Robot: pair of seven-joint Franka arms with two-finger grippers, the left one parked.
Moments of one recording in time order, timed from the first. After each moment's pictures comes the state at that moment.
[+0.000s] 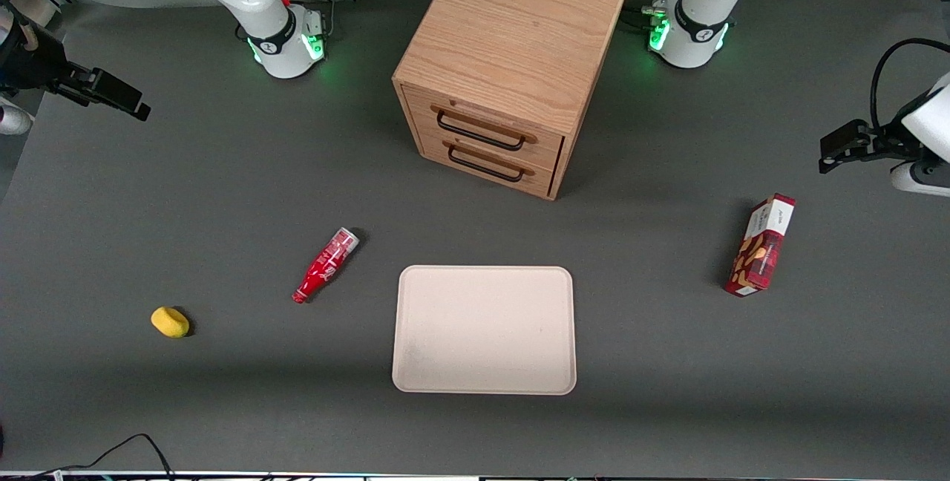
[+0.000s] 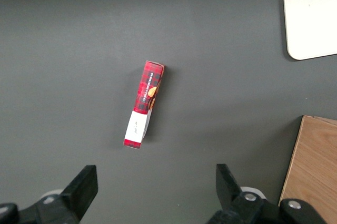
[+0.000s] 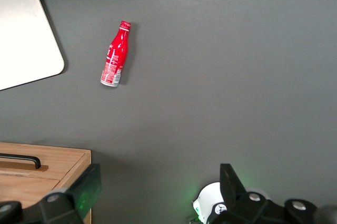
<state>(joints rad) 0.05 -0.10 0.00 -1.57 0.02 1.36 0.36</state>
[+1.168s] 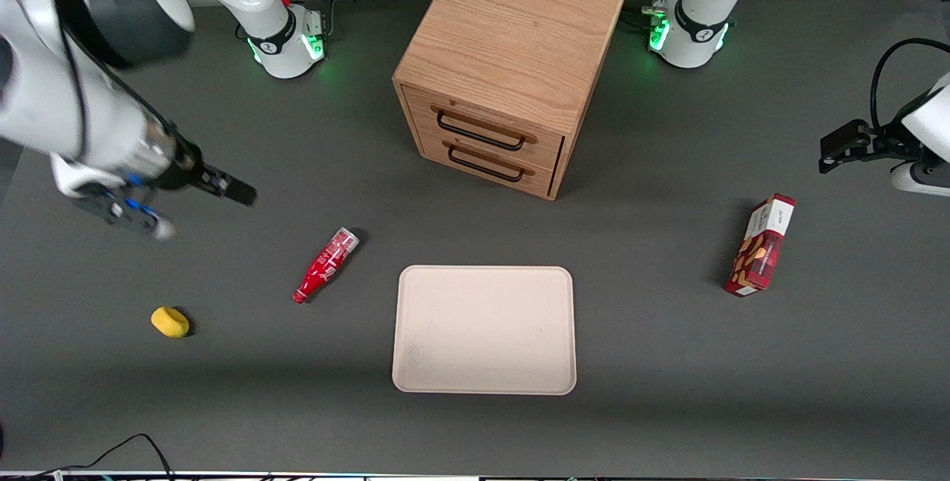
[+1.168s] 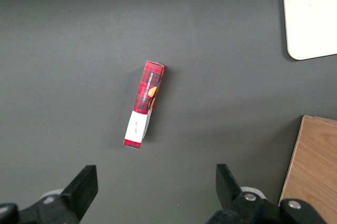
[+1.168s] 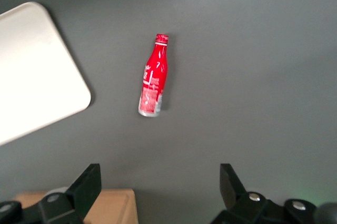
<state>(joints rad) 0.05 0.21 0.18 -1.61 0.03 1.68 0.71</state>
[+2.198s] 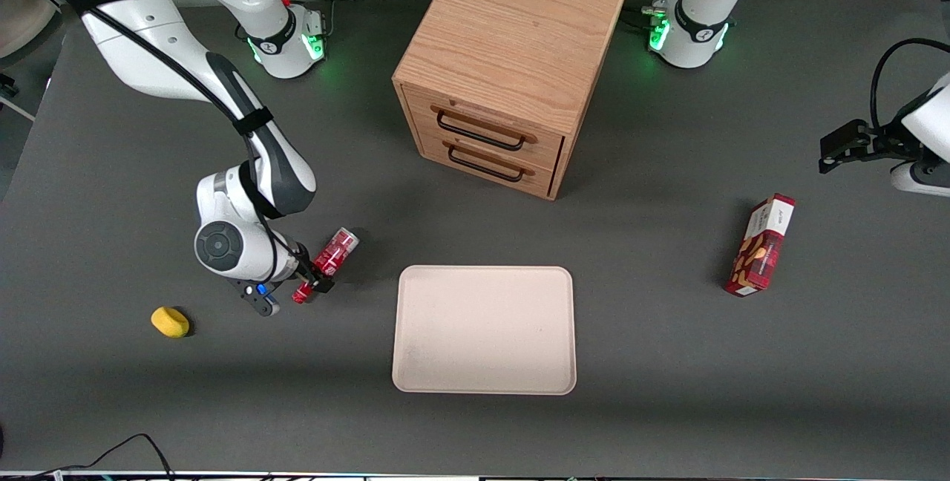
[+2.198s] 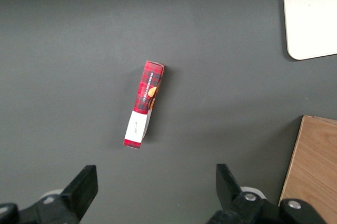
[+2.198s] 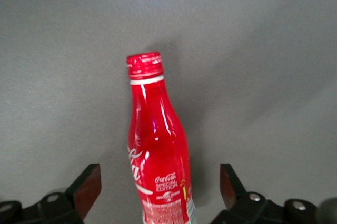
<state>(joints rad) 0.07 0.58 0.18 -1.80 -0.09 2.22 1.06</state>
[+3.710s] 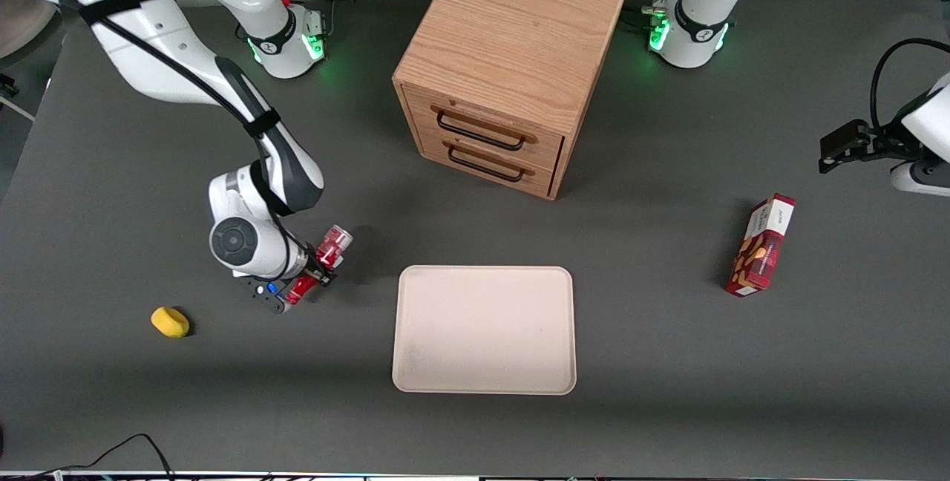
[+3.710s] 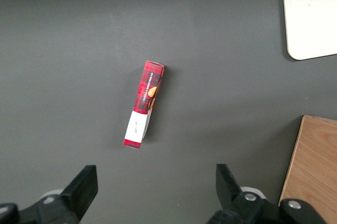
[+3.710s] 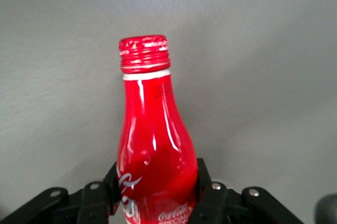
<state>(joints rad) 0.07 0.55 0.19 -1.77 -0.13 2.16 0.95</state>
